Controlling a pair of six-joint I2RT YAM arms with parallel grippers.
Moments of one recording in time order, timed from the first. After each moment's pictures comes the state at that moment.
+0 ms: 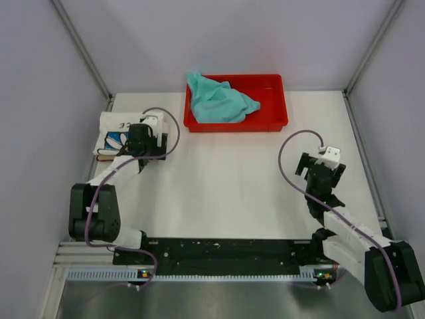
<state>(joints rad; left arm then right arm) -0.07 1.46 0.84 -0.07 -0.10 0.09 0.25 0.91 0.22 0.34 0.63 0.17</state>
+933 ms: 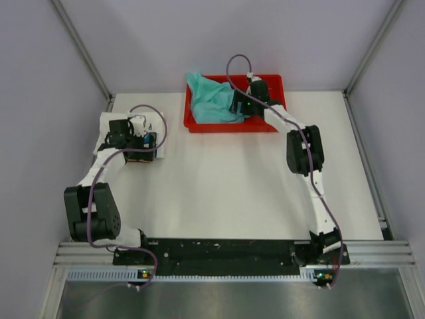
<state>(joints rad) 0.12 1.47 0.98 -0.36 0.14 0.22 0.33 2.46 2.13 -0.21 -0.12 0.37</state>
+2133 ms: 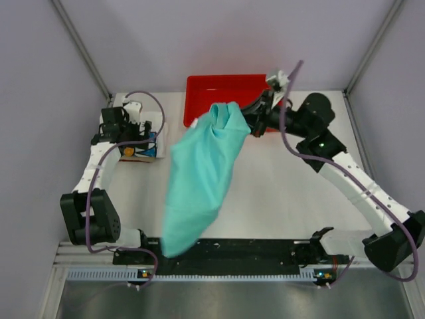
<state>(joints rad) 0.12 1.43 1.13 -0.43 0.13 0.28 0.57 1.24 1.36 0.22 -0.76 0.36</state>
